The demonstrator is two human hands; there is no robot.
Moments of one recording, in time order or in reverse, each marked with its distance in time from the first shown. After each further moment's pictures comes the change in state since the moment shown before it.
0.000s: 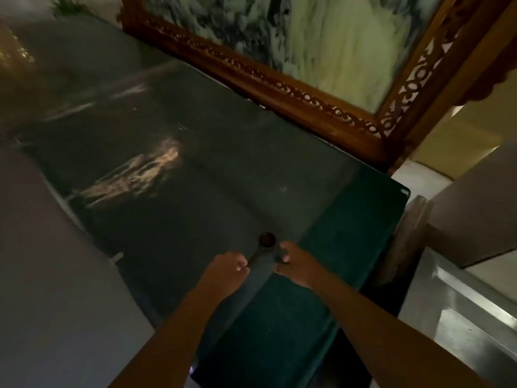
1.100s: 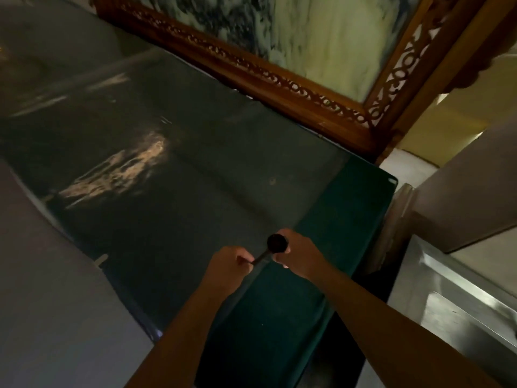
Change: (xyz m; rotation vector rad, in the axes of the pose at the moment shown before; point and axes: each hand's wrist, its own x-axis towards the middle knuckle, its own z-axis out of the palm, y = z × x) left_hand -0.002 0.023 0.009 -0.228 0.068 0.016; right_hand -0.012 -0.001 -0.024 -0.020 0.145 -0.062
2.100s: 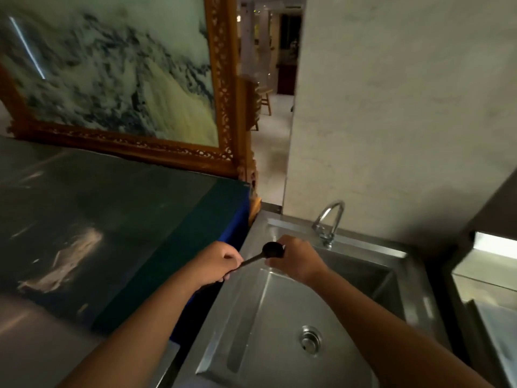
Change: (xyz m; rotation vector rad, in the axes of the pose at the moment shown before) left_hand -0.331 0.228 0.168 0.152 -0.300 0.388; right_hand -0.462 0.184 -0.128 0.010 0.499 0.038
